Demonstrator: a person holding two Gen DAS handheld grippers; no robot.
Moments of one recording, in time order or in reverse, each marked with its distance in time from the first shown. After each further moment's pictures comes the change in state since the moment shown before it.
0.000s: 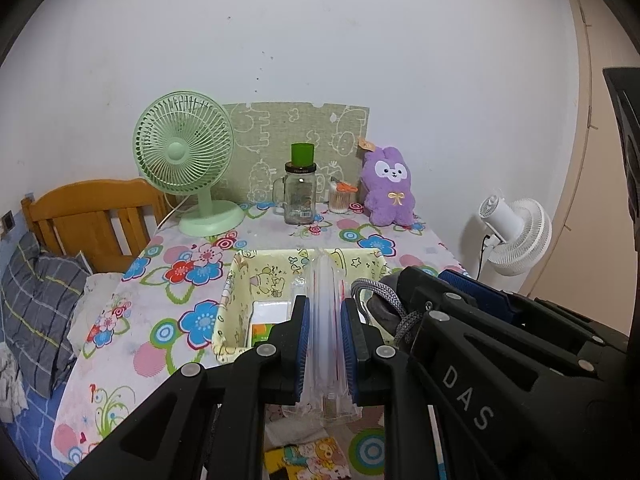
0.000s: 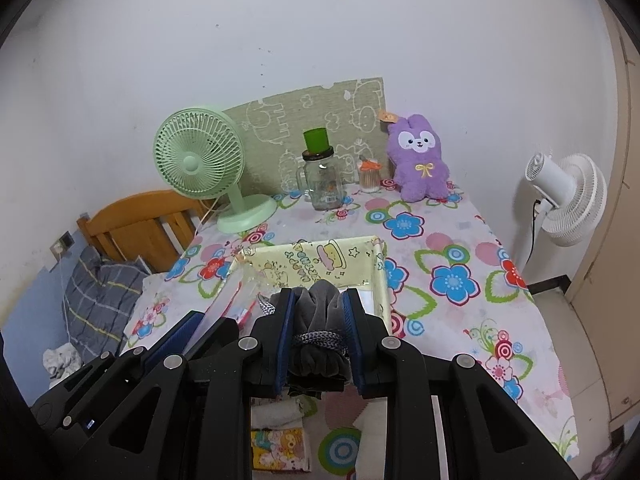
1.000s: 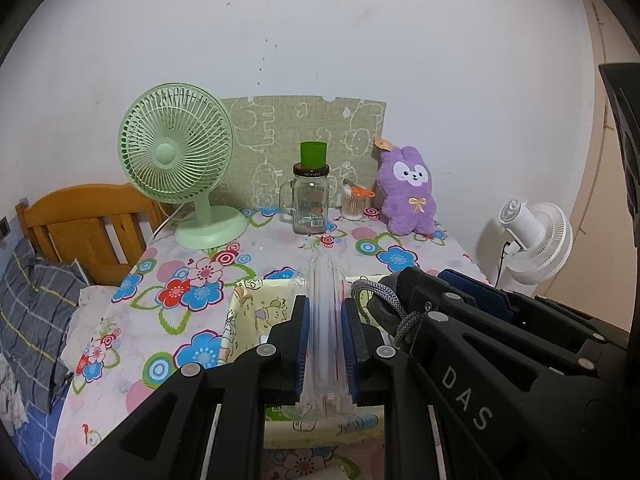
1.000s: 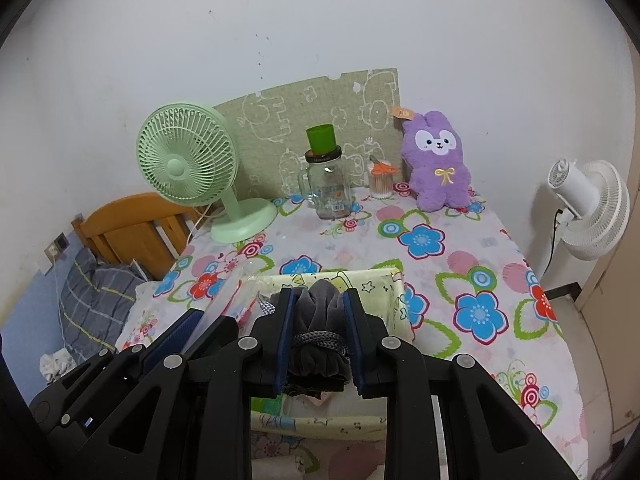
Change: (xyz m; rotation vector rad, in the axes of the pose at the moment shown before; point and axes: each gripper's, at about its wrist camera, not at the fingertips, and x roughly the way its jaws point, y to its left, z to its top) left arm 0.064 0.020 0.029 0.002 0.013 0.018; right arm 0.071 0.002 0.036 -0.009 0.022 0.012
